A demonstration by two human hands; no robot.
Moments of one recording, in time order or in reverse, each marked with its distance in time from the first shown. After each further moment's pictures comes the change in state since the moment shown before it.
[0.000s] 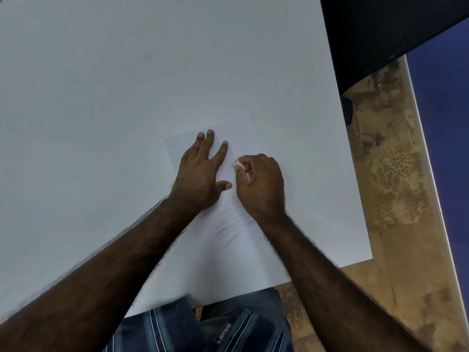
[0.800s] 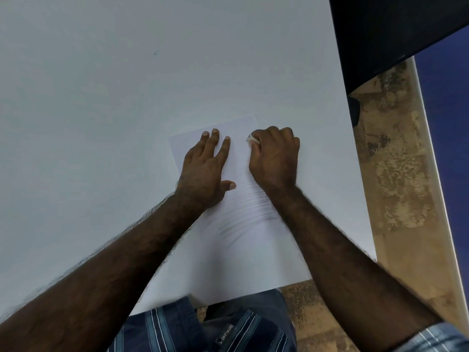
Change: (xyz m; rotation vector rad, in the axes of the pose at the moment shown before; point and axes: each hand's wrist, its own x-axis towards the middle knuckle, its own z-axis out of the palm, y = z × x) left_hand 0.007 -0.001 0.004 0.021 -0.043 -0.047; right_hand 0.055 0.013 -0.003 -0.354 0.055 -0.099
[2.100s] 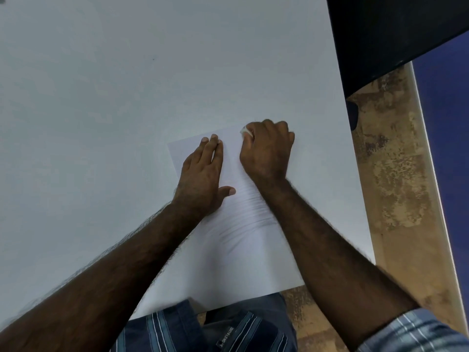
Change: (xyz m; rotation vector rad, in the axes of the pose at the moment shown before) left_hand -0.002 -0.005 0.004 -0.035 0.054 0.026; right_hand 0.026 -0.019 0.013 0.003 0.036 0.098
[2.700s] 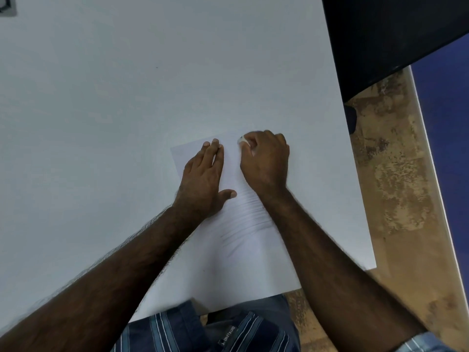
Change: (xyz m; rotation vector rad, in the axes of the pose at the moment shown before) left_hand -0.001 -0.004 0.001 -0.029 0.037 0.023; right_hand -0.011 -0.006 -0.011 0.180 -0.073 0.067
